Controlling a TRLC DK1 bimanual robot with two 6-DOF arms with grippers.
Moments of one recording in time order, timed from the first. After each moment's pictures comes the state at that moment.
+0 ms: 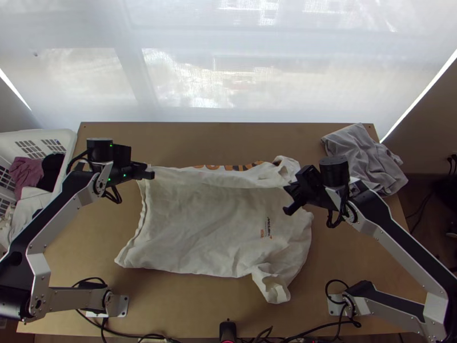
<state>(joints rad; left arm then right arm) -0.08 1.43 1.05 -0.35 0.20 0.03 0.45 1.22 0.97 -0.50 -0.21 -0.20</state>
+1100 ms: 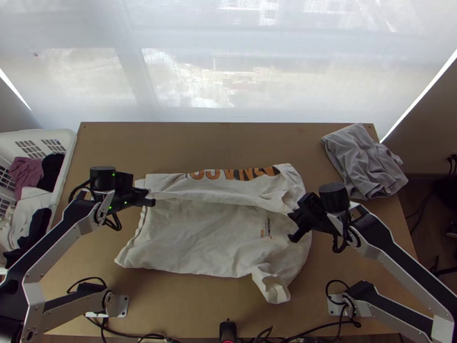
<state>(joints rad) -0.11 1.25 0.75 -0.30 0.20 0.03 0.50 1.06 0.74 -0.55 -0.21 -0.20</state>
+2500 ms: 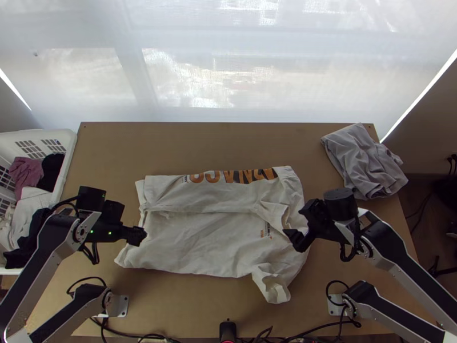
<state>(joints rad) -0.10 0.97 0.77 -0.97 0.24 0.08 0.55 0.95 0.78 -0.70 -0.20 -0.20</state>
